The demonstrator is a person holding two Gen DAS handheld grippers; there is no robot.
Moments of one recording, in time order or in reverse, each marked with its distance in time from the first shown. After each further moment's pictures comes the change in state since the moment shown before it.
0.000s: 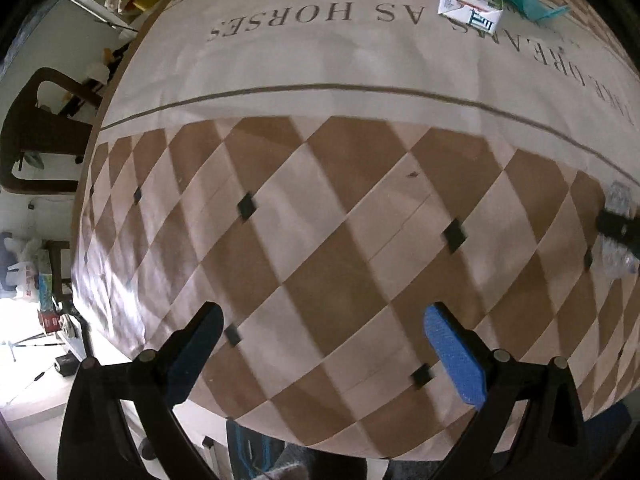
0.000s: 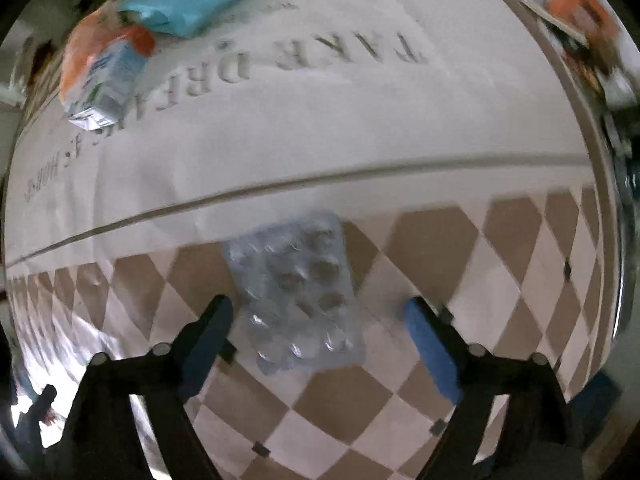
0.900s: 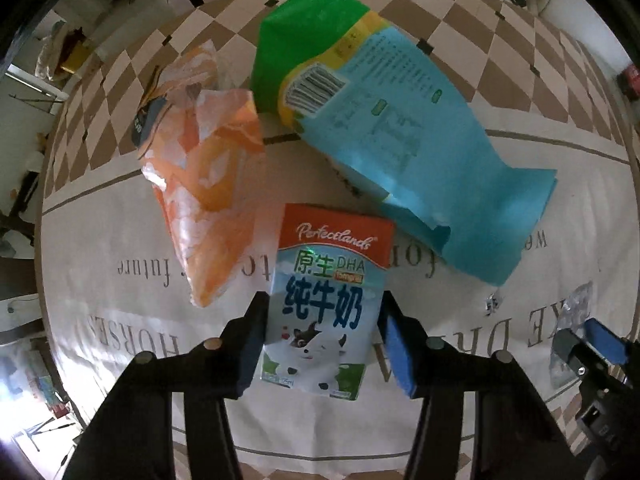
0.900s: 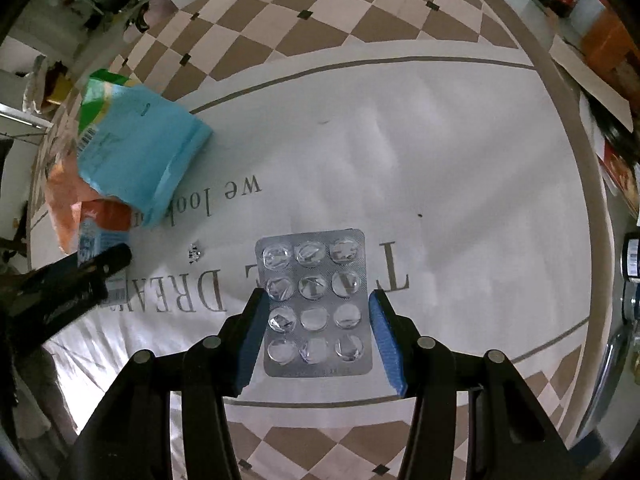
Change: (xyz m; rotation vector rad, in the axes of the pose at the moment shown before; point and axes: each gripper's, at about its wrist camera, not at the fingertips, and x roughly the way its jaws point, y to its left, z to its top) left arm -0.026 -0.108 0.220 0.224 -0.053 -0.128; right arm -0.023 -0.045 0.185 0.048 0.003 0.113
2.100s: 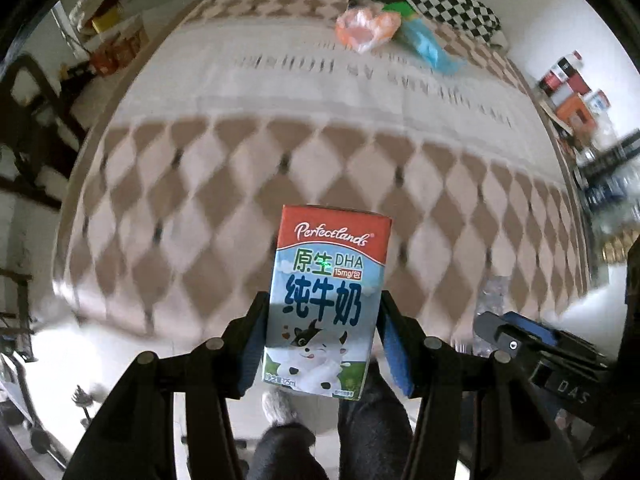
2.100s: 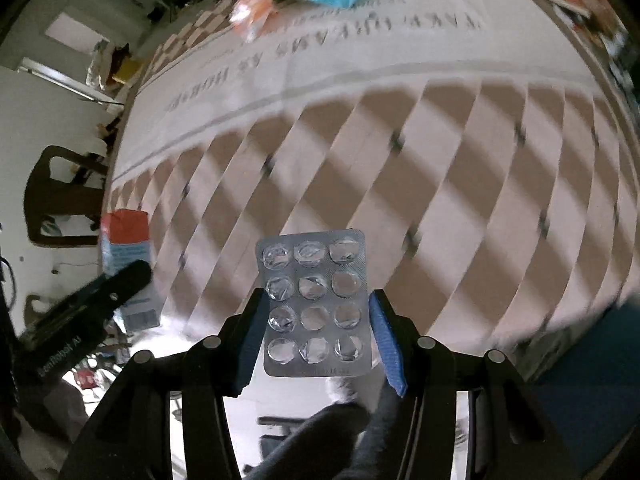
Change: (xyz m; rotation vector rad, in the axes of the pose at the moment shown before) left arm -0.086 0.133 -0.374 -0.146 -0.168 -0.219; right arm -0.049 0.087 -0.378 -0.071 -0.069 0.198
